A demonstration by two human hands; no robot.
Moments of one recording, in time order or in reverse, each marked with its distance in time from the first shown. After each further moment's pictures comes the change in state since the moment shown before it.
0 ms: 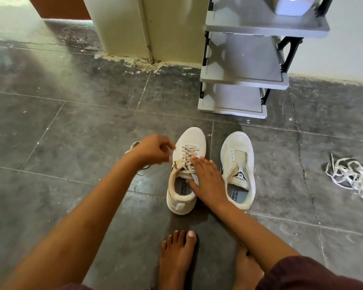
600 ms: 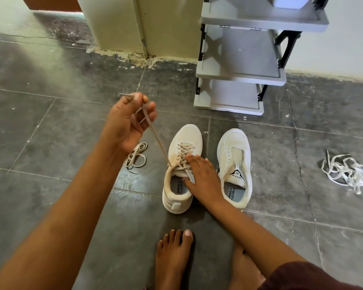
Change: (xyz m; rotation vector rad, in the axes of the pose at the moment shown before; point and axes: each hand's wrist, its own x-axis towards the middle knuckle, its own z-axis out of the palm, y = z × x) left_hand -0.005 0.013 -0.035 -1.406 0.312 0.275; right_hand 0.002 -0.001 0.001 0.035 0.002 0.020
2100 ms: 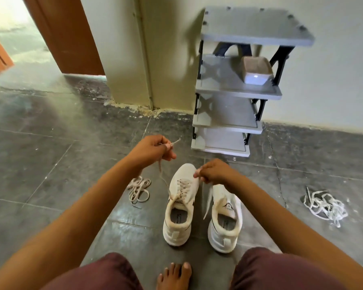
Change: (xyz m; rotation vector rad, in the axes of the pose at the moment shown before) left_hand -0.026 0.049 0.048 0.949 -0.161 -0.034; right_hand 0.035 -0.051 -0.181 0.569 -0.316 0.422
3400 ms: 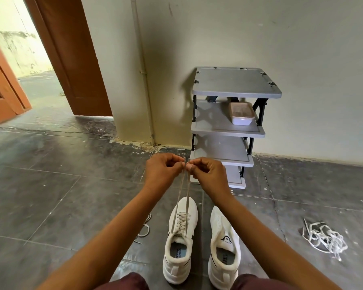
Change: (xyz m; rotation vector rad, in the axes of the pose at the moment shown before) left_hand -0.022 0.057 0.025 -0.001 0.342 0.278; right_hand -0.025 -0.044 -0.008 0.332 0.502 -0.700
